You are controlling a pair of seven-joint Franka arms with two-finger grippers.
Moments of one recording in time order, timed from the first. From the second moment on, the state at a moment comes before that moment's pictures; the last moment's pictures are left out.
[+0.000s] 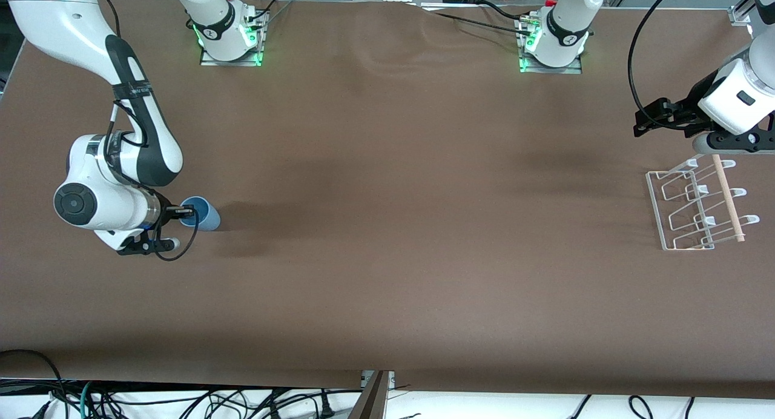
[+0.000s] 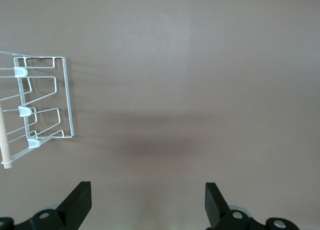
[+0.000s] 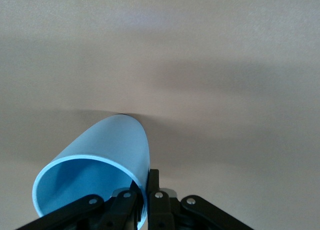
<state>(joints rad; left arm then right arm) 0.02 -0.01 -0.05 -1.68 -0.02 1.56 -0.05 -0.01 0.54 0.04 -1.74 -0.07 2.04 -0.03</state>
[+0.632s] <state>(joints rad) -0.01 -0.01 -0.06 -1.68 -0.02 1.56 -0.05 0.13 0.53 0.05 -1.45 0.26 1.67 0.54</state>
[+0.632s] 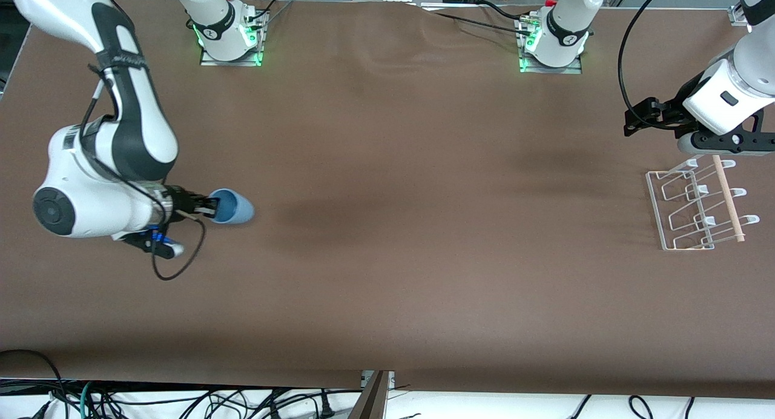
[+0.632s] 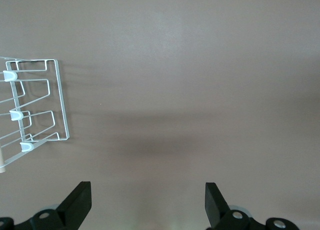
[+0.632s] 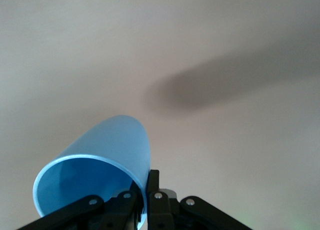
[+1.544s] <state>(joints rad) 0.07 0.20 -0.05 -1.63 -0.45 1.55 0.44 0.55 0.57 0.06 -1.24 0.89 1.96 1.28</state>
